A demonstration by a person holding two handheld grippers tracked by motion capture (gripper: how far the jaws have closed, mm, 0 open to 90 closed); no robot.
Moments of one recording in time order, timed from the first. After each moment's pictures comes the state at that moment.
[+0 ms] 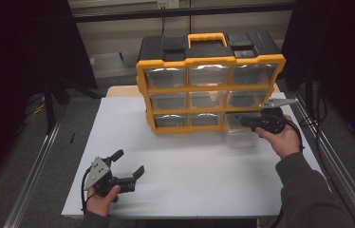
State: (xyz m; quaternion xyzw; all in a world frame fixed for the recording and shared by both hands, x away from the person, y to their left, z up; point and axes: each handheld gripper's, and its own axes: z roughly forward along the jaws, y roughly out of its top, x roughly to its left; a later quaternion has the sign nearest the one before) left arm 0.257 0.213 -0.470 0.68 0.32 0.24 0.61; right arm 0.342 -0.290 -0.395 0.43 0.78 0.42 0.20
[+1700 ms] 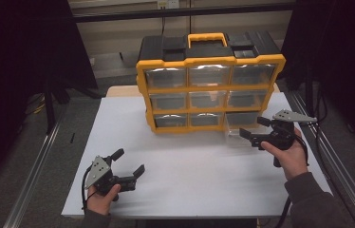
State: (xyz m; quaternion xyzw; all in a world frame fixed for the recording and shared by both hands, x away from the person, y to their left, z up) left arm 0.260 0.215 -0.469 0.69 0.31 0.24 0.61; right arm 0.299 -0.296 -0.405 0.45 0.69 0.52 0.21
